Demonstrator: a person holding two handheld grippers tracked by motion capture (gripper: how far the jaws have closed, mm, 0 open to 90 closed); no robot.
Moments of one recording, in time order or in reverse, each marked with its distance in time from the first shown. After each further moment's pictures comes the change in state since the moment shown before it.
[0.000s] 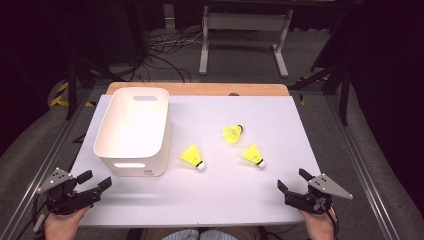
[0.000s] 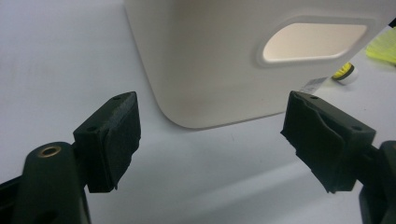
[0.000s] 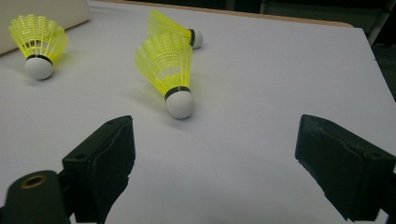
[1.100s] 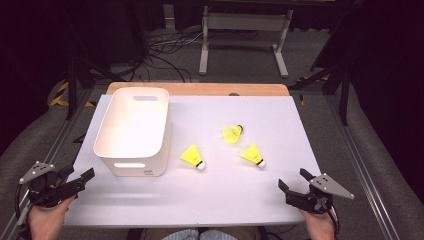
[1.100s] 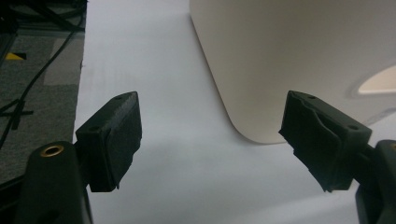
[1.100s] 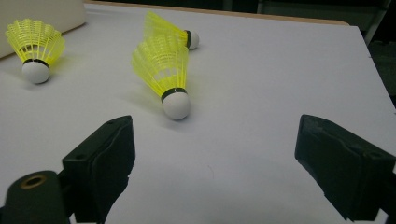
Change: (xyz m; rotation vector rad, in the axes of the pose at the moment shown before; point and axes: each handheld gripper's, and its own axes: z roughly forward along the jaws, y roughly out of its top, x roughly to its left) left arm 0.035 0.015 -0.010 -0.001 0.126 -0.054; right arm -0.002 0.000 -0.001 -0.003 -0.005 0.015
